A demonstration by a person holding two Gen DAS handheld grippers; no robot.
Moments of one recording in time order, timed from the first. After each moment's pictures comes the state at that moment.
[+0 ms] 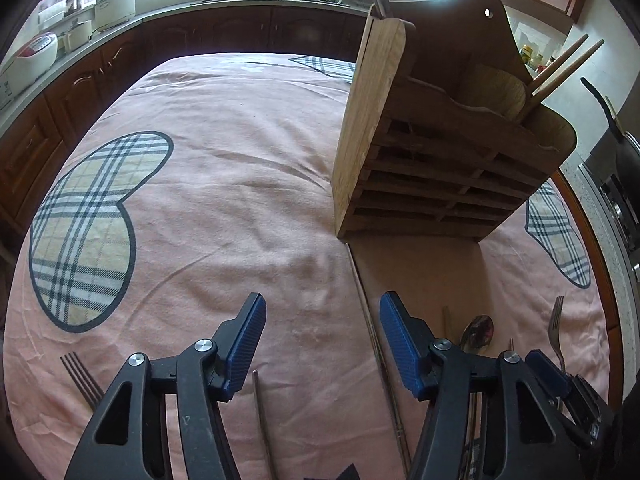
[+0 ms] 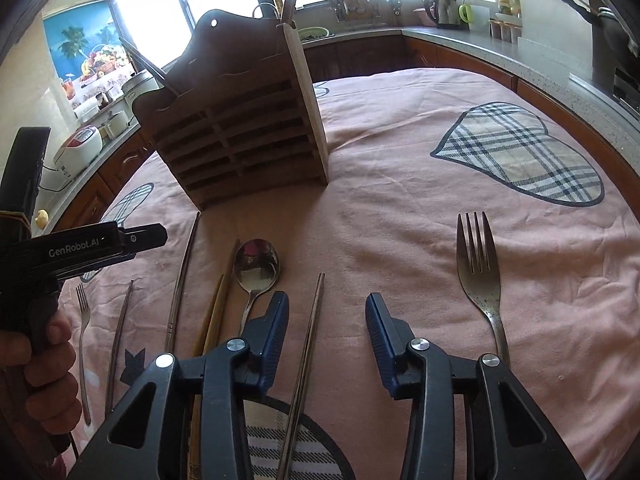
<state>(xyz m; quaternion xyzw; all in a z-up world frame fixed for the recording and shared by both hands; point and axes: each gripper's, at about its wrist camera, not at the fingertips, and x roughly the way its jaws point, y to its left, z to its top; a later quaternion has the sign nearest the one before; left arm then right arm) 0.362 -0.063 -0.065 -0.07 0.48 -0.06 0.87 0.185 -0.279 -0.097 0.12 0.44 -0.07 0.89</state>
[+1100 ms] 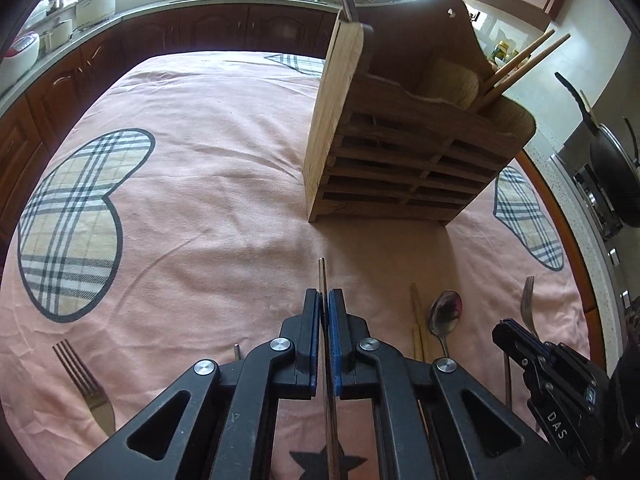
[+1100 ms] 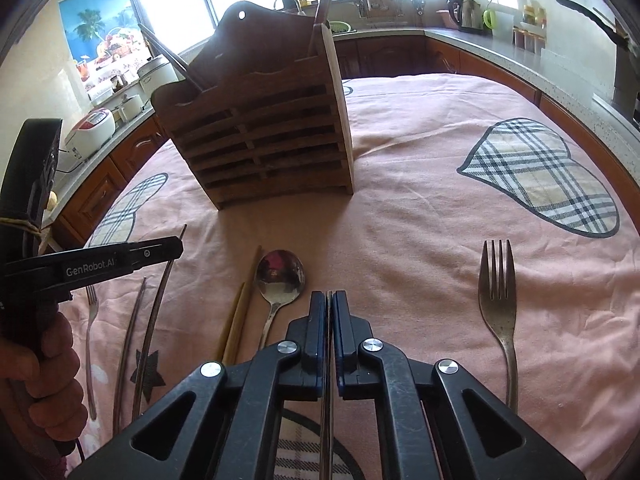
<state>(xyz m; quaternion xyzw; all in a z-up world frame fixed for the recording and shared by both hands) 0.344 -0.062 -0.061 -0.08 0.48 -0.11 0.87 0.195 -0.270 -0.084 0.10 0.44 -0.04 0.89</state>
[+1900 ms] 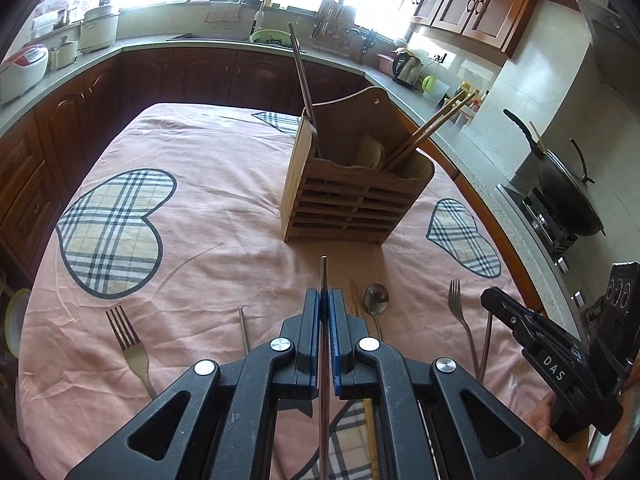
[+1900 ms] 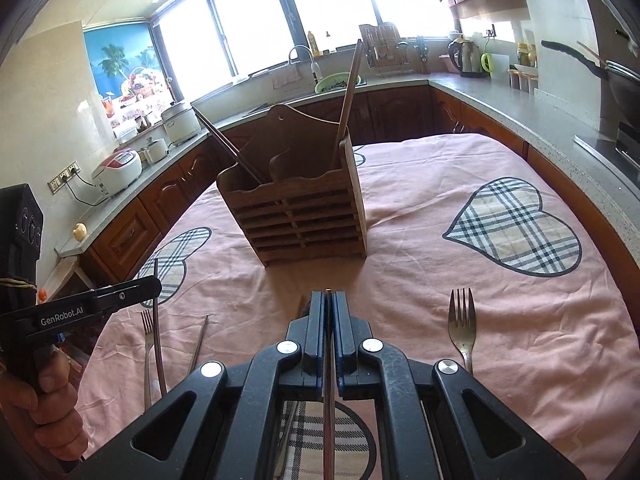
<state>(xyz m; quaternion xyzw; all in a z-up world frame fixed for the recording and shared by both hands) 0.239 -0.023 0.025 -0.11 0.41 -0.15 0.89 0.156 -0.264 -0.009 0.11 0.36 -0.02 0.93</state>
